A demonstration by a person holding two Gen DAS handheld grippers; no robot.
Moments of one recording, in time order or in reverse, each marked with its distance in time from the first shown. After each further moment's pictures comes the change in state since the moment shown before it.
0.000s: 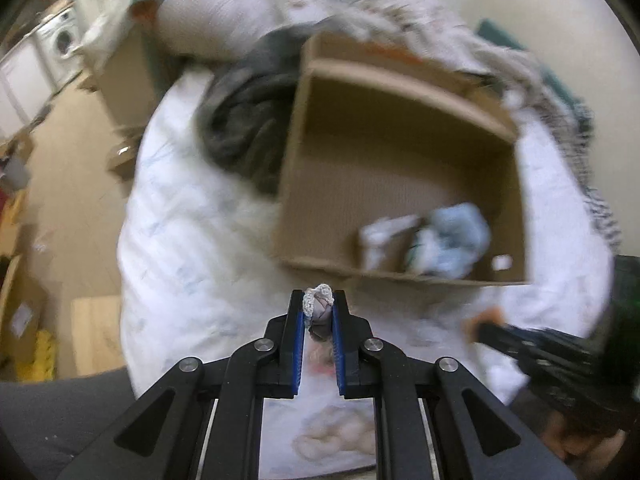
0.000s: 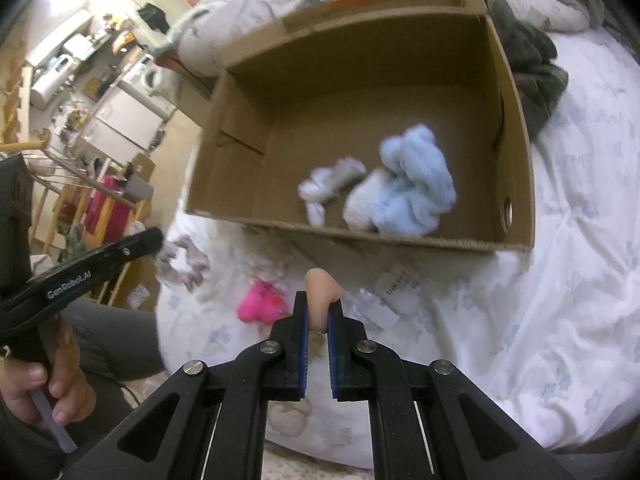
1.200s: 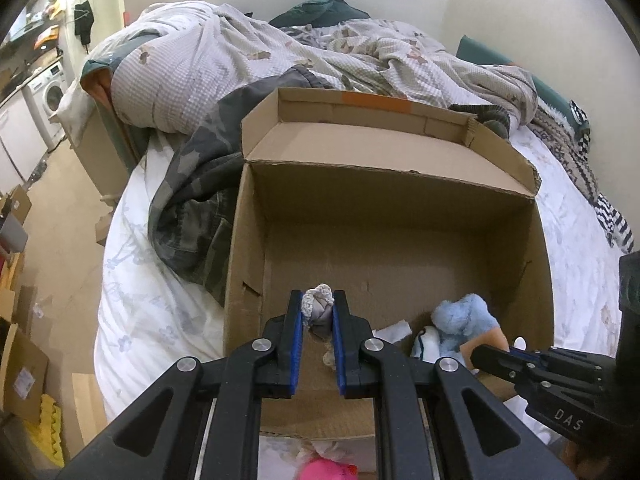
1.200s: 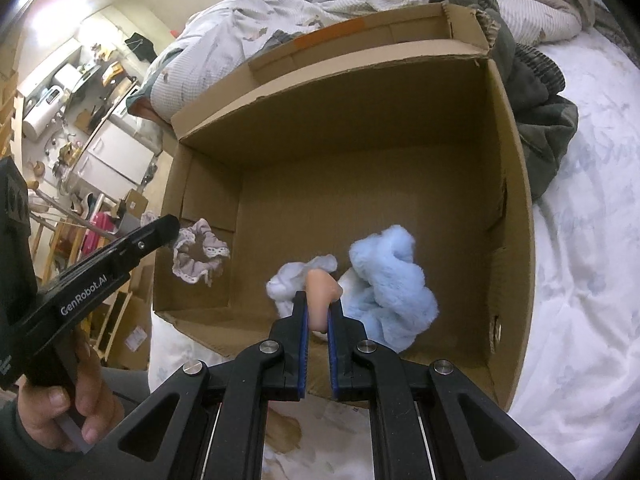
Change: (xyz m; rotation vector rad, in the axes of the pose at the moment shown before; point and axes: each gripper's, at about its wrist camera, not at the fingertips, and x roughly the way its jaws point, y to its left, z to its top) left arm 0.067 -0.028 0.067 0.078 -0.156 0.034; right arm 0.023 -0.029 0.073 0.064 -0.080 -0.019
